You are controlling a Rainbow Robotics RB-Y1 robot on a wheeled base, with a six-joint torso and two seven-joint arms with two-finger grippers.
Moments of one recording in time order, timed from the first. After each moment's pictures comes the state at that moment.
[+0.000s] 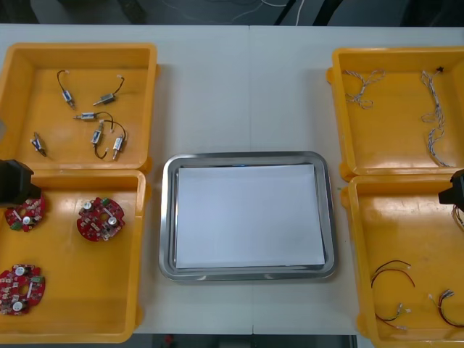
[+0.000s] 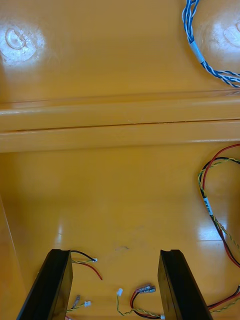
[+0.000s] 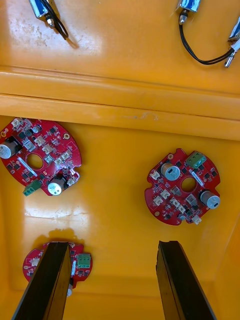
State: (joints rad) right arm -0.18 -0.62 -0.39 -2.10 -0.72 1.92 1.45; left arm -0.14 0.82 0.26 -2.17 0.85 1.84 -1.11
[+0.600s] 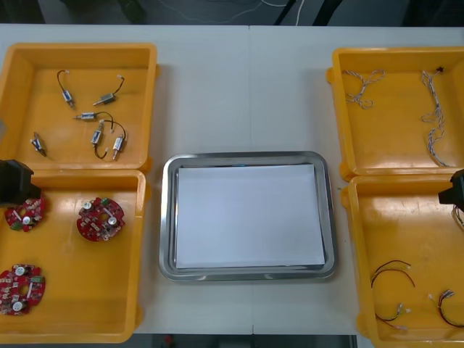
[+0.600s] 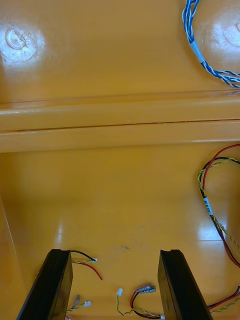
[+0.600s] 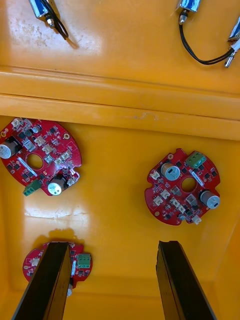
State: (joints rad) right arm -0.18 -0.62 -0.39 -2.10 -0.72 1.92 1.45; left arm -0.14 0.82 0.26 -2.17 0.85 1.84 -1.11
